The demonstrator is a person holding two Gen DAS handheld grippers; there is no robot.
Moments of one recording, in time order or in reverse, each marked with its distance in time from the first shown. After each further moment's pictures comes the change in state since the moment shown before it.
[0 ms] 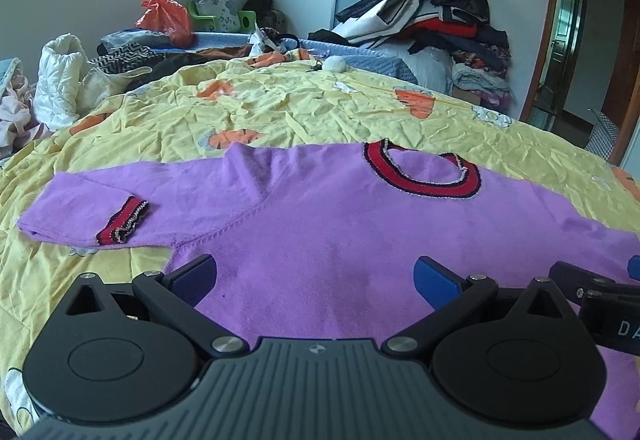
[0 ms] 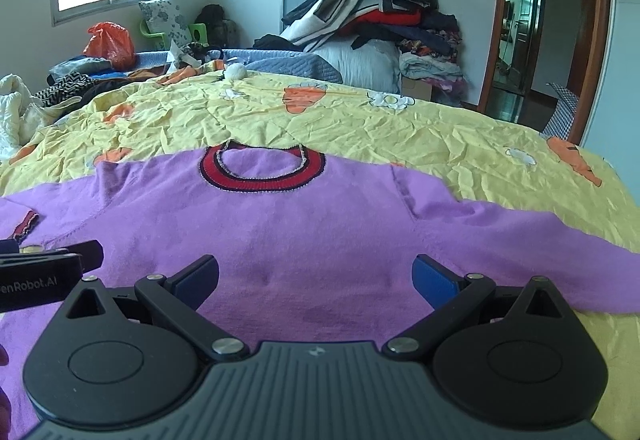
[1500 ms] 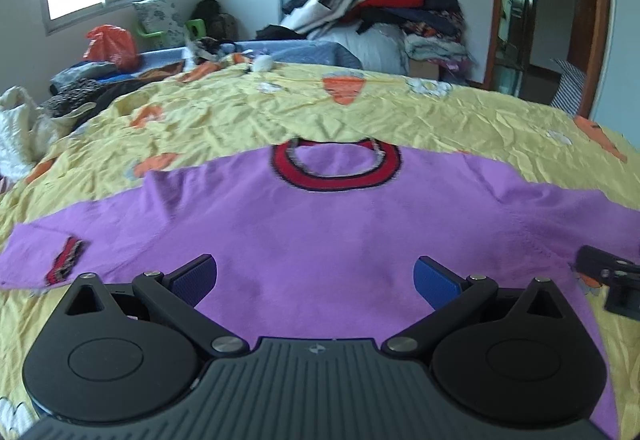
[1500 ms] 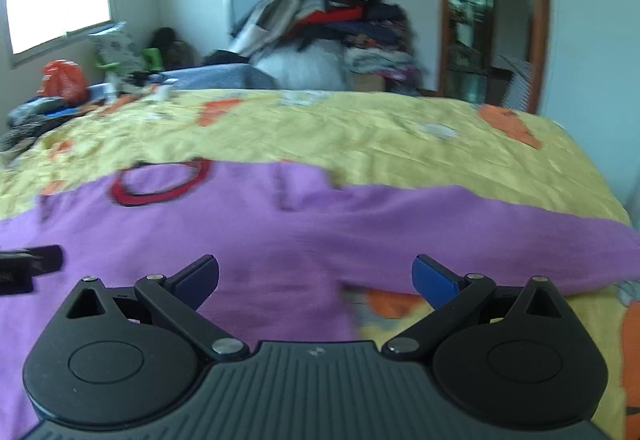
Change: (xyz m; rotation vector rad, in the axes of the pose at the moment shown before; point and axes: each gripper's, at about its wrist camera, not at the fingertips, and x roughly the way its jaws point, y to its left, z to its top) left arm 0.004 -0.103 0.011 0.177 0.036 -0.051; right arm 0.002 -0.134 -0.019 0.149 -0.015 -0.073
